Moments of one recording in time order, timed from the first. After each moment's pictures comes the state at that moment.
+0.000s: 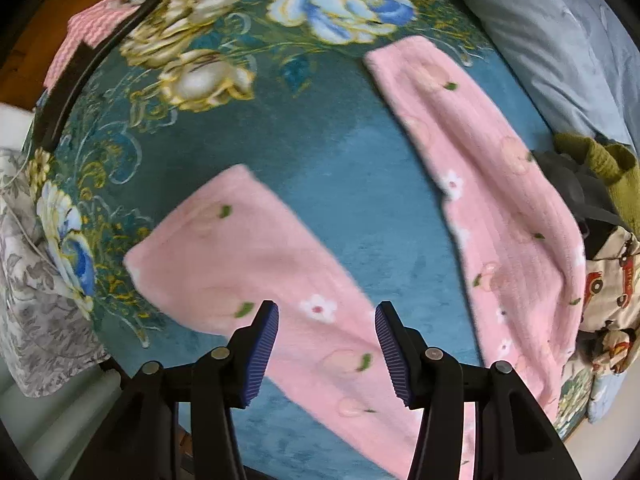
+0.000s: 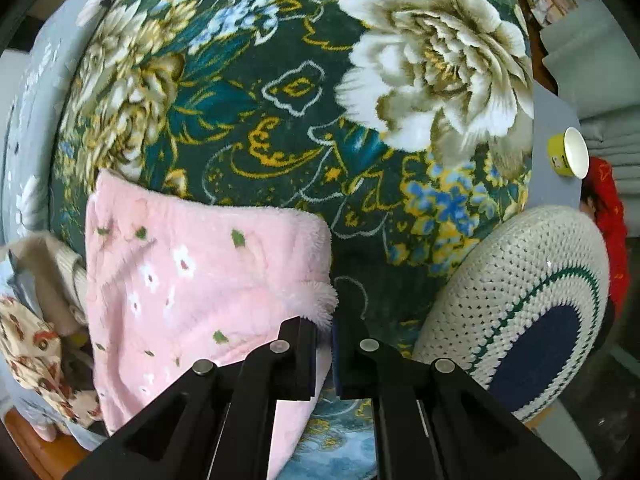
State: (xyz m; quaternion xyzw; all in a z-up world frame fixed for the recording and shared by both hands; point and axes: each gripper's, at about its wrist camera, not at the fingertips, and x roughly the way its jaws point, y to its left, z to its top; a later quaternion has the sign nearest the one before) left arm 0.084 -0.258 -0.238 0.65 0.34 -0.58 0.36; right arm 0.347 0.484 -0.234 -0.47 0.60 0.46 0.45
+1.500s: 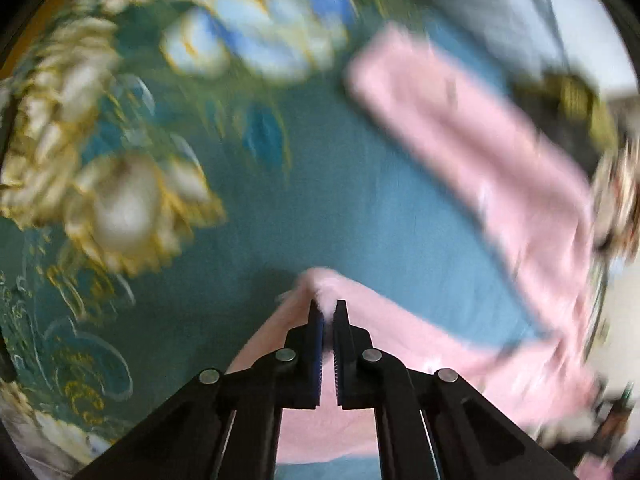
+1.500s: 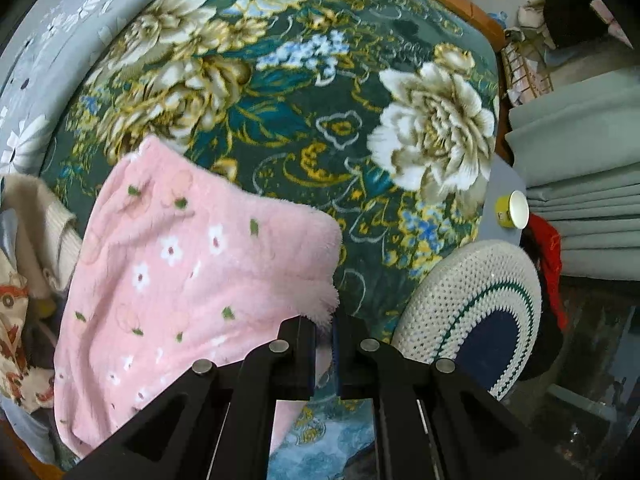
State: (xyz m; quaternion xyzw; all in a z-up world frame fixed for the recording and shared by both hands) left arm 0.057 -0.381 -0.300 0.67 0.27 -0.67 0.14; right arm 0.257 0.452 -0.164 -0.53 0.46 0.49 0.52
